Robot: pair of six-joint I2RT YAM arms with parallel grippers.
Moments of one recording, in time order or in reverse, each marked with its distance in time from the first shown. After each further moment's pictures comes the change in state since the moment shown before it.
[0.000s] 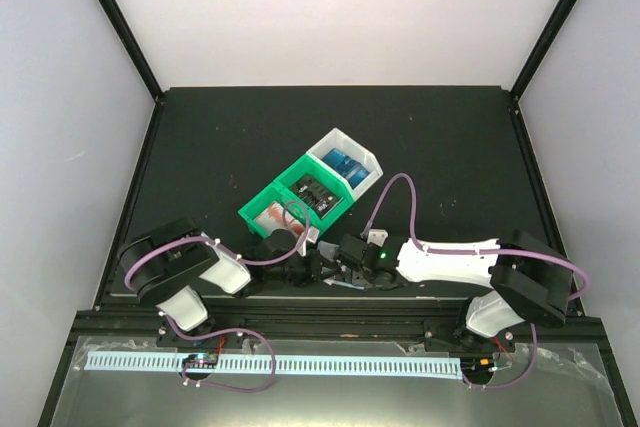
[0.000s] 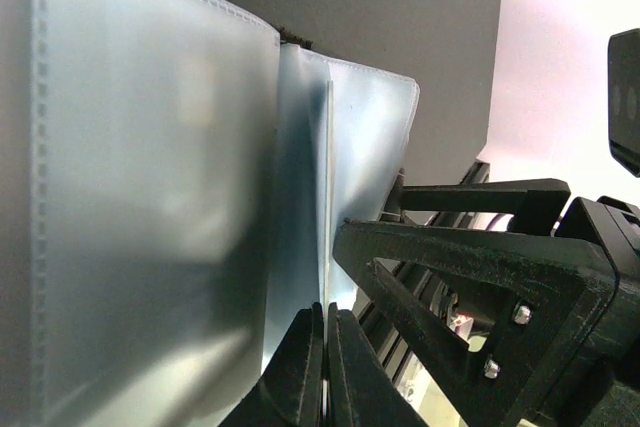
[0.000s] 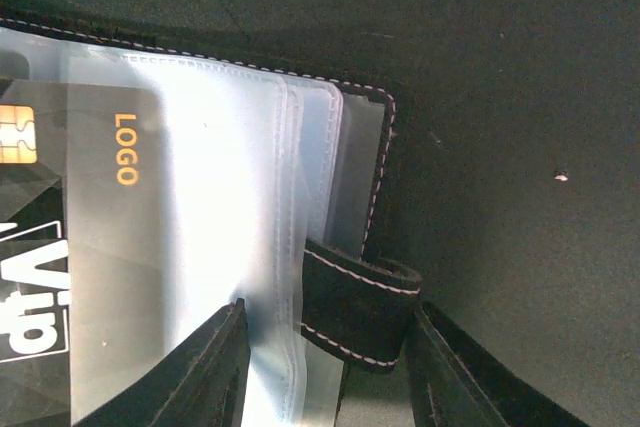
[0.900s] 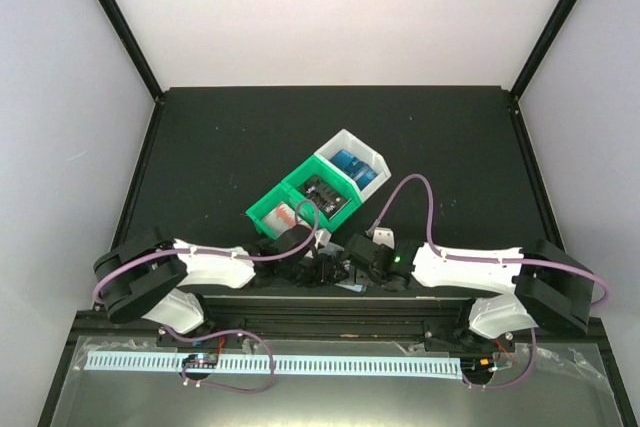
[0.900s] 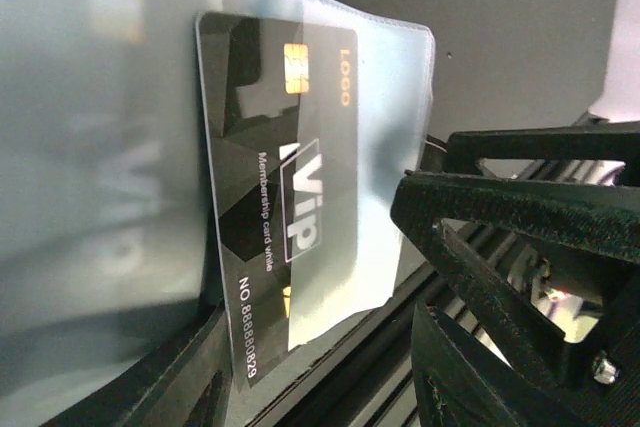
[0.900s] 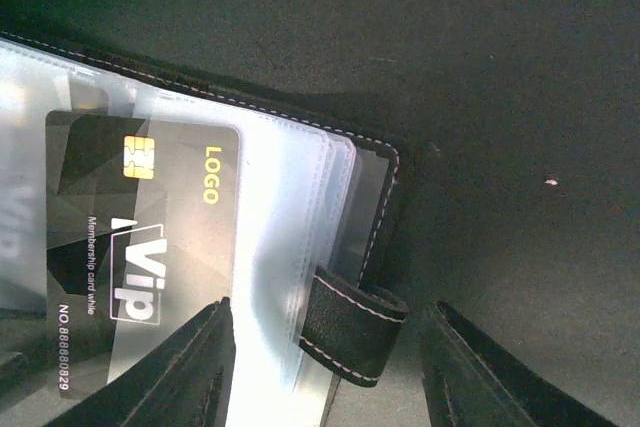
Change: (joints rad) left arm -0.082 -0.142 0.178 -0.528 -0.082 0.146; right arm 0.000 -0.121 -0.068 0.063 0.003 0.014
